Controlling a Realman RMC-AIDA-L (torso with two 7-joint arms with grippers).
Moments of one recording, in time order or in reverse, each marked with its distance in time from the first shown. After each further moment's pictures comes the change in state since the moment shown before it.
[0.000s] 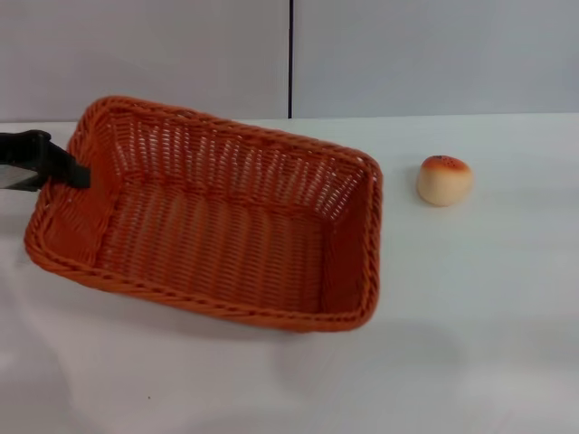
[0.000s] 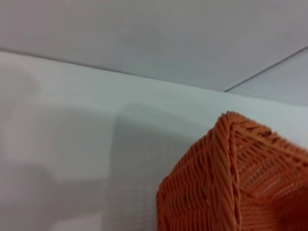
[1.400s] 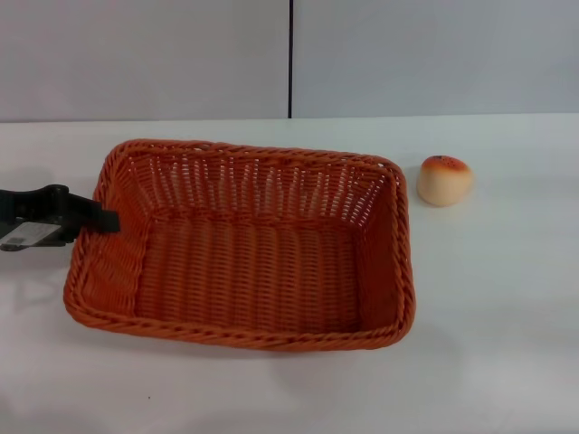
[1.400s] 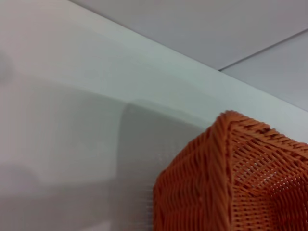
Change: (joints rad) left arm 0.249 -0.001 0.236 -0.036 -0.289 -0.148 -0.087; right arm 0.029 0.002 -0.001 0.000 0.000 0.043 0.000
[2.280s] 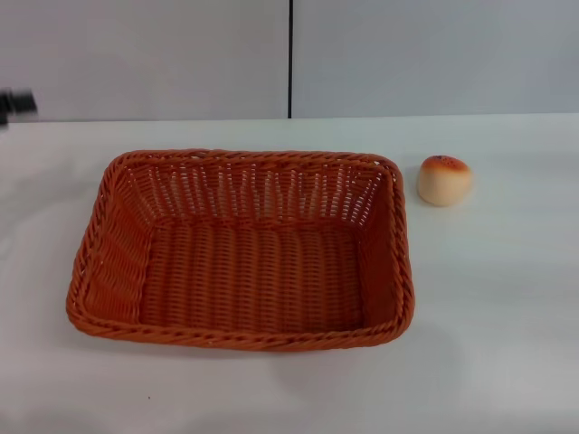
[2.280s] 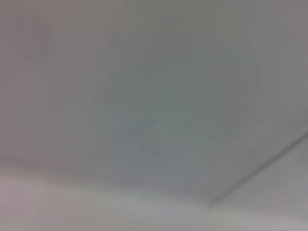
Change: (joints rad) left arm 0.003 0.007 -0.287 0.021 -0.139 -0.097 0.332; right arm -0.010 -0.002 -0.084 -0.163 -0.106 0.193 0.181
